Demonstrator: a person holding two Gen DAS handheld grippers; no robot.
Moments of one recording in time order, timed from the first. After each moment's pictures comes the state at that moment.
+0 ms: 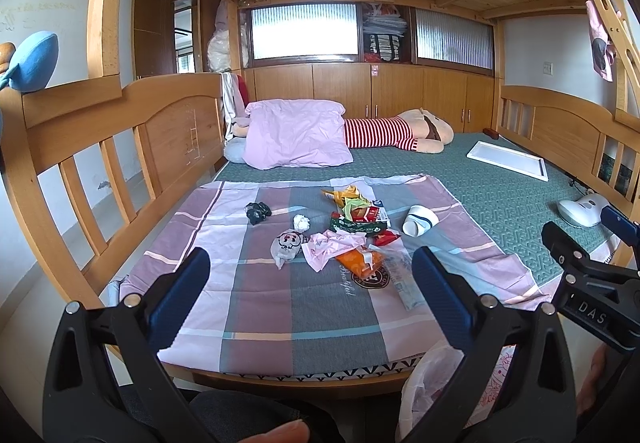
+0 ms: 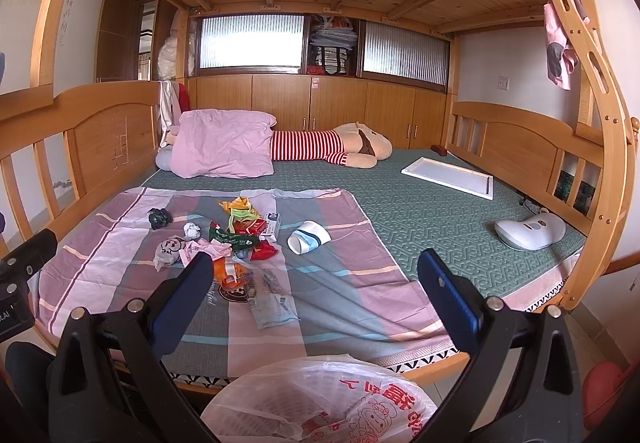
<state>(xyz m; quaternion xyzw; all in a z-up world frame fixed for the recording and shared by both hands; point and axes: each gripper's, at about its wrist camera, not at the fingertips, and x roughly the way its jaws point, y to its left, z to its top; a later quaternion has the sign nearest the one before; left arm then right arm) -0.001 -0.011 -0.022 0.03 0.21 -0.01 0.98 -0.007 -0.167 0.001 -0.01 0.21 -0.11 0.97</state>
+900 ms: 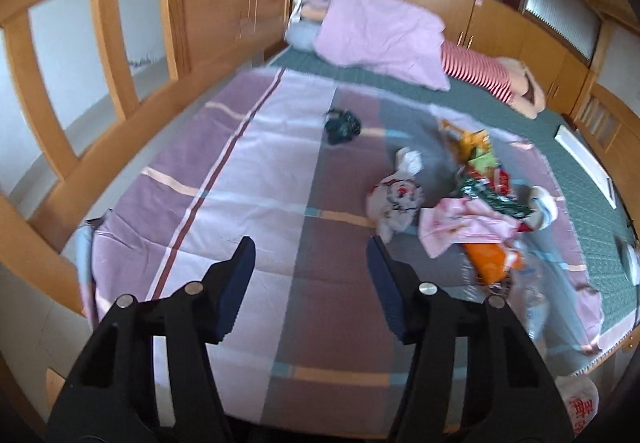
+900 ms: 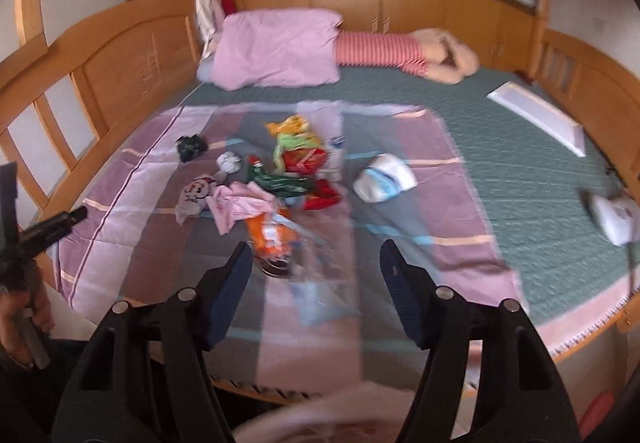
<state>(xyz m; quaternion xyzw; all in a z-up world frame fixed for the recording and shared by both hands) 0.246 0.155 -0.142 -0.07 0.40 0.08 0.91 0.204 -0.168 -0.063 0.02 0.42 0.03 0.91</state>
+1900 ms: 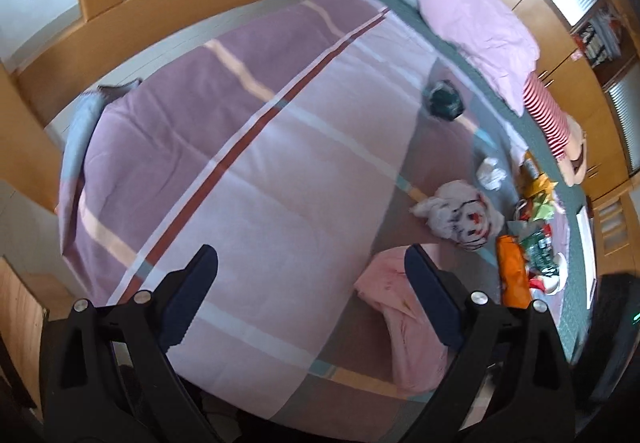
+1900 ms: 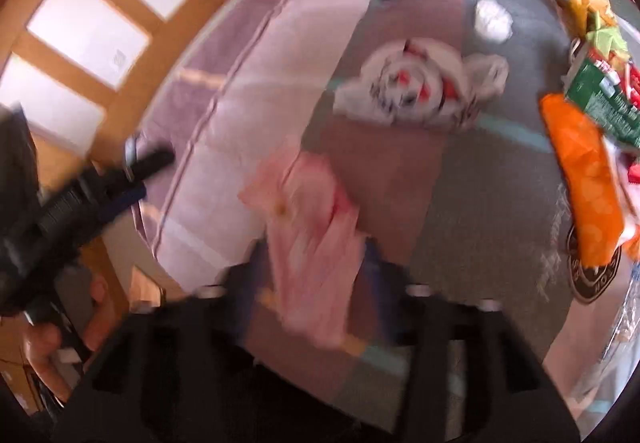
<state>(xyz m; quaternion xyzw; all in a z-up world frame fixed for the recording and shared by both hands) 0.253 0.263 -0.214 -0.27 0.49 0.15 0.82 0.318 0.046 -0.202 0.05 0.60 0.27 0.75</state>
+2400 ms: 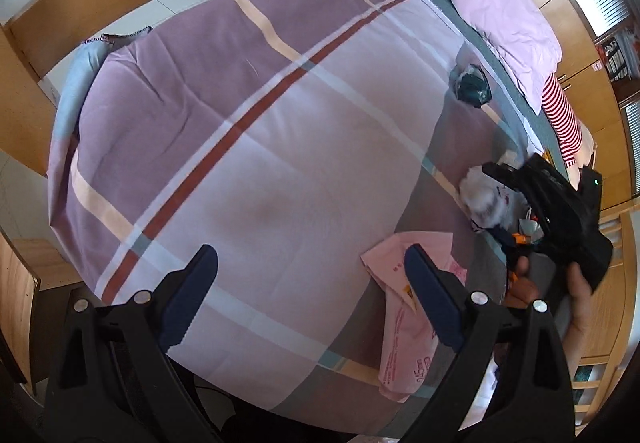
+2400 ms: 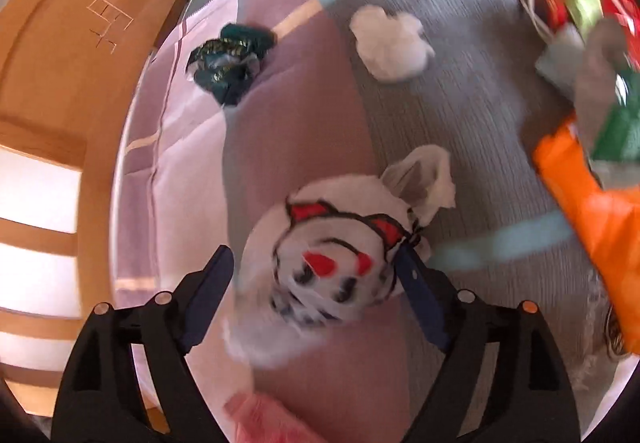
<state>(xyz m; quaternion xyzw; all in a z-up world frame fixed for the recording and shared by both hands) 0.257 0.276 -0.239 -0.31 0.52 0.15 0.78 0.446 0.028 -0.262 0.22 0.60 0.08 0.77</state>
